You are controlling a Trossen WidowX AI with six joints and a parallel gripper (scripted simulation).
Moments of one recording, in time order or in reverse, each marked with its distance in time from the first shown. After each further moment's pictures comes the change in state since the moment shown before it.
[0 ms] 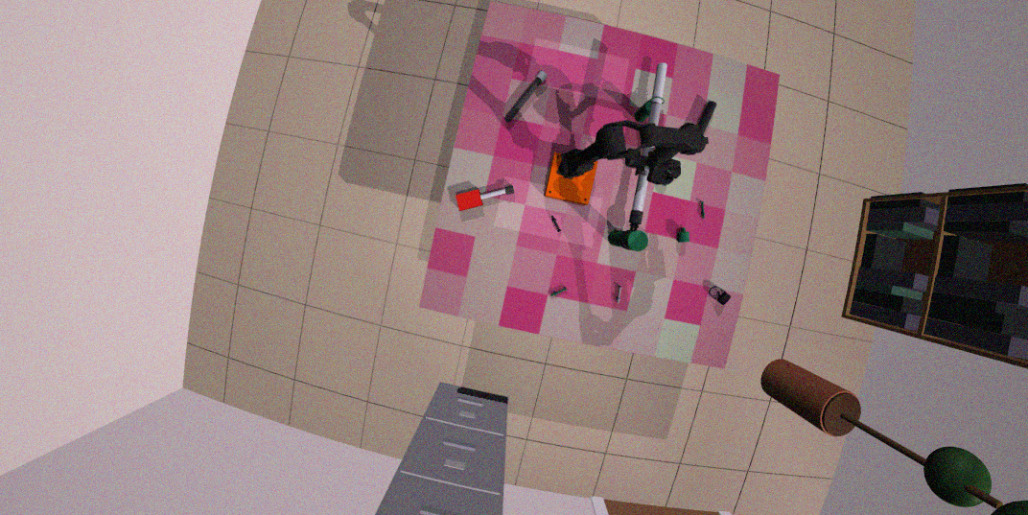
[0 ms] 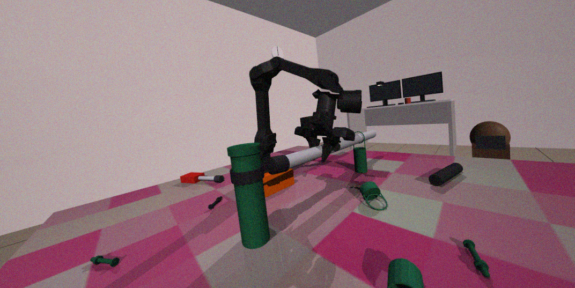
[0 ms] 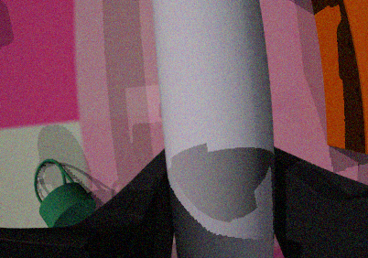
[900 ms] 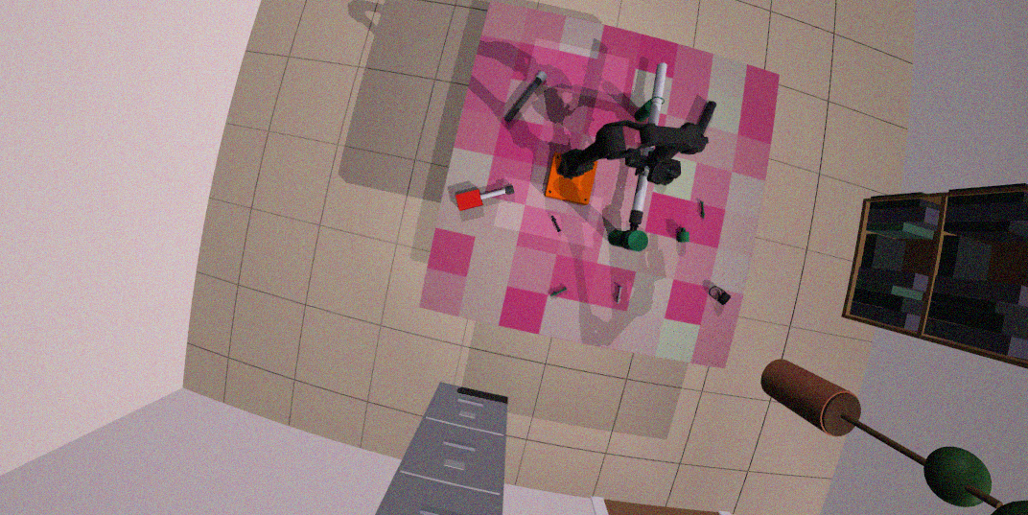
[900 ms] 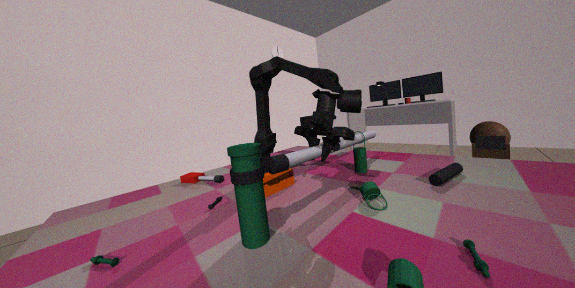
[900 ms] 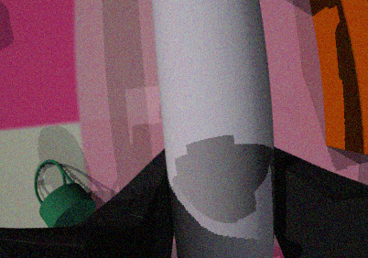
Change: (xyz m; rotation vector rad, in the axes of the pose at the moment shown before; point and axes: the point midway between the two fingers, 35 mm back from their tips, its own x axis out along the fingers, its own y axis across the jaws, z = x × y) arm -0.001 -0.001 0.001 0.001 -0.005 -0.002
